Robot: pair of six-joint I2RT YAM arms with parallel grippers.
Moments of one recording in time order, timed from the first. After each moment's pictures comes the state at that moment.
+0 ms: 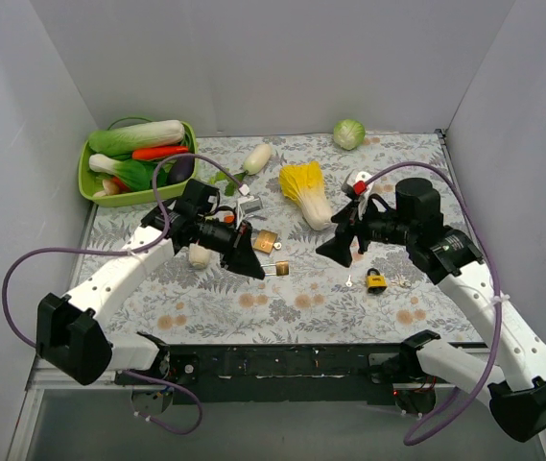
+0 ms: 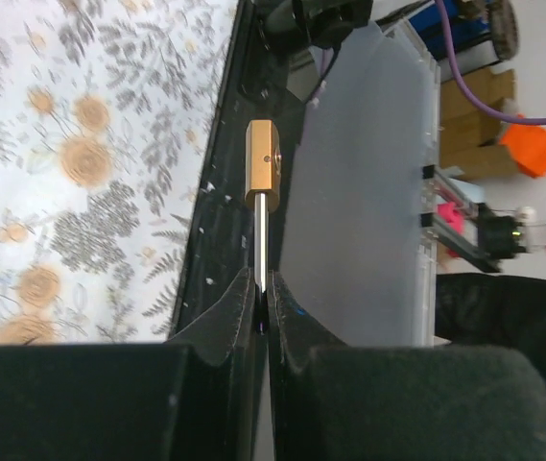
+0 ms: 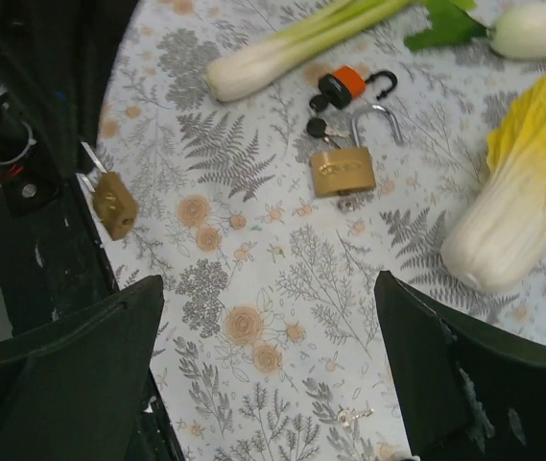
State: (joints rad) left arm -0.51 1.26 1.08 -0.70 1.08 0.05; right arm 0.49 0.96 0.99 -0.49 -0.60 -0.10
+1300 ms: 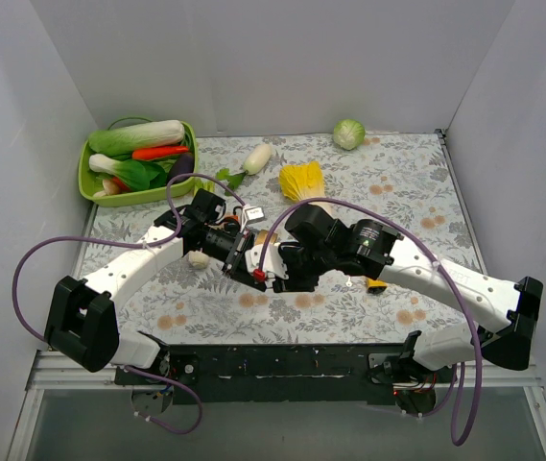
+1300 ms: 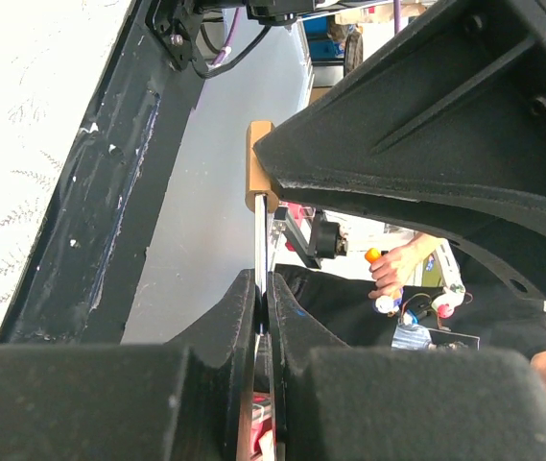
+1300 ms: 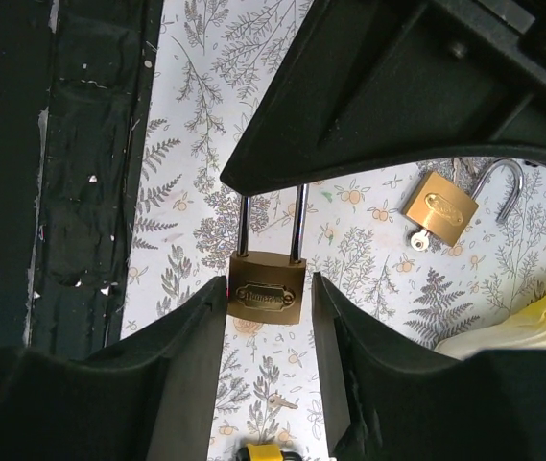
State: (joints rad) left arm -0.51 1.37 1.00 -0.72 1.25 -0.29; right arm 1.11 1.33 1.35 -0.90 -0.30 -0.65
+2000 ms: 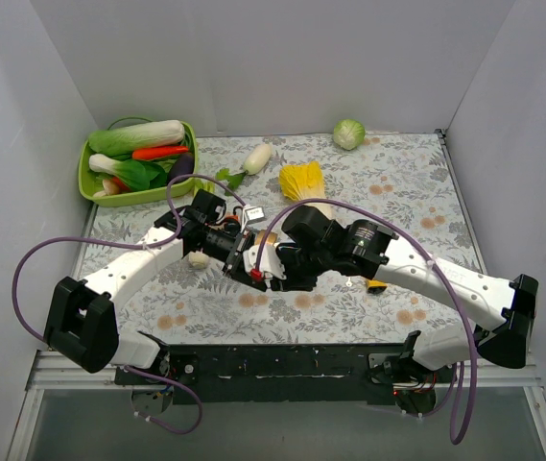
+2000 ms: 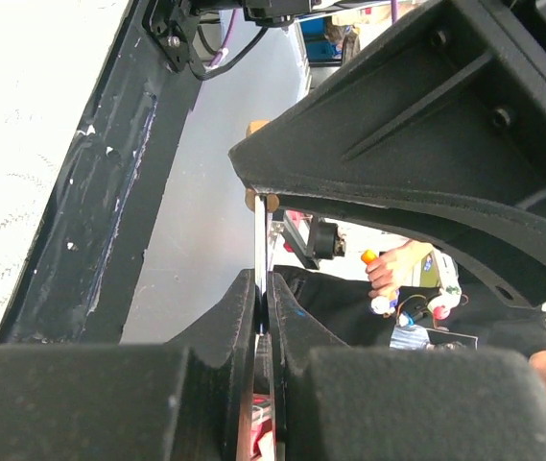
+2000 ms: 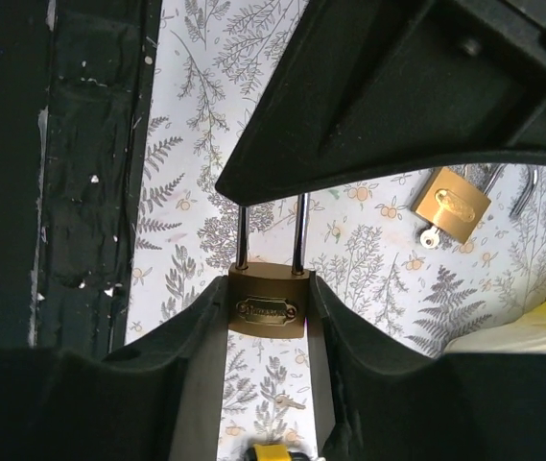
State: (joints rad) left arm -0.51 1.37 0.99 -0.69 1.25 -0.31; right arm 1.12 1.35 1.34 -0.90 -0.29 -0.64
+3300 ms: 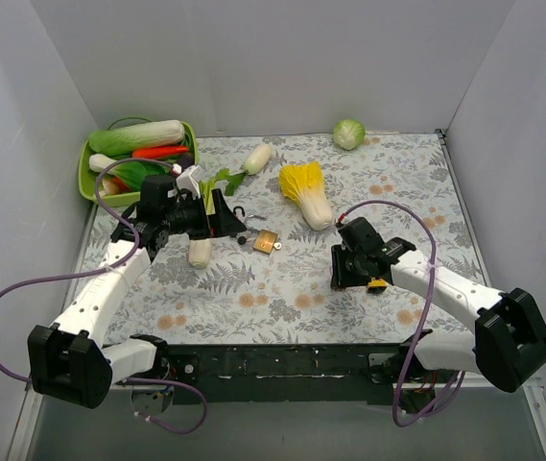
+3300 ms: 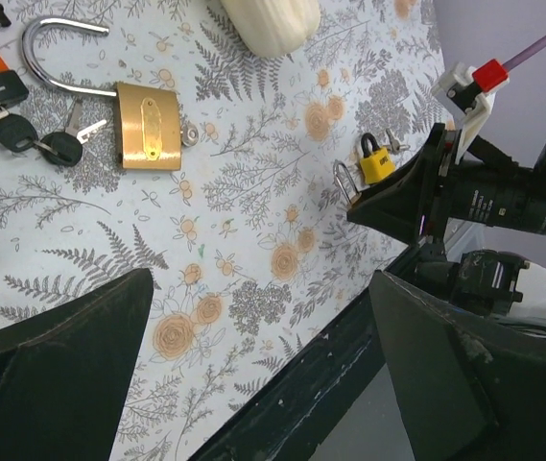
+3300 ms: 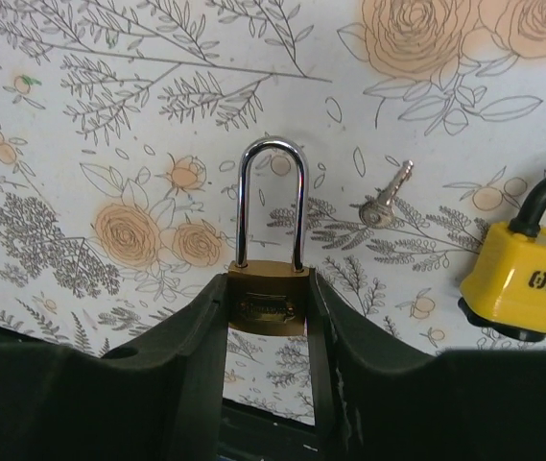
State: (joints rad) left arm -0.26 1.16 0.97 -0.42 0.60 -0.45; right arm 0.64 1.23 0.73 -0.62 -0.03 0.47
